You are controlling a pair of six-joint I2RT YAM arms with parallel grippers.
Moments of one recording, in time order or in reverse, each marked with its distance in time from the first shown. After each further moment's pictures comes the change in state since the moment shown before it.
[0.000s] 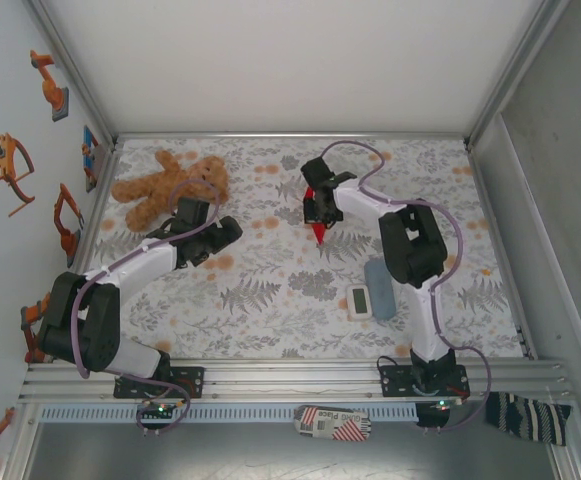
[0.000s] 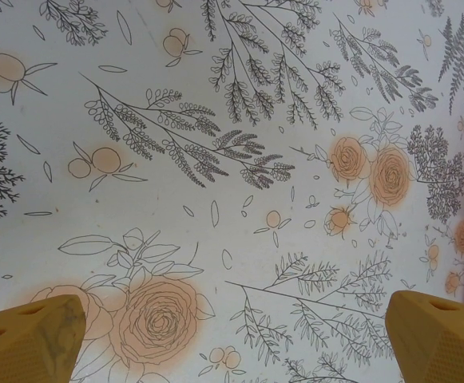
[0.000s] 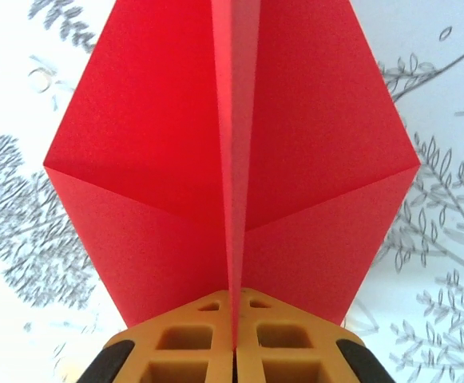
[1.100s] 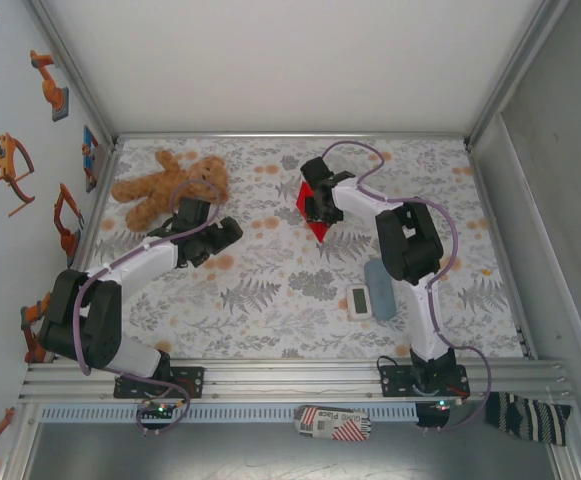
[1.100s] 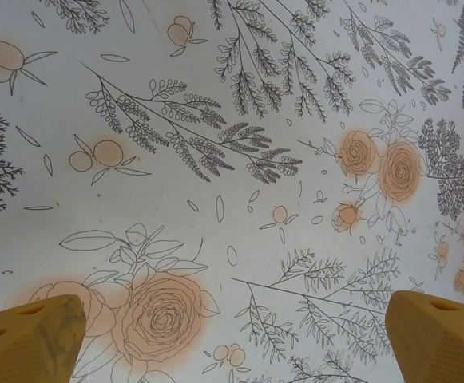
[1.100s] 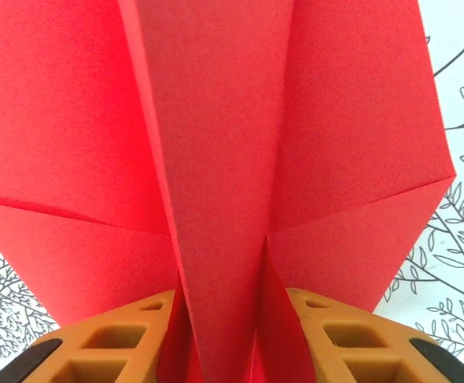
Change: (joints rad) left arm 0.000 0.016 0.013 -0.020 0.003 0.001; right arm -0.010 0.034 0.025 -0.008 0.026 0.041
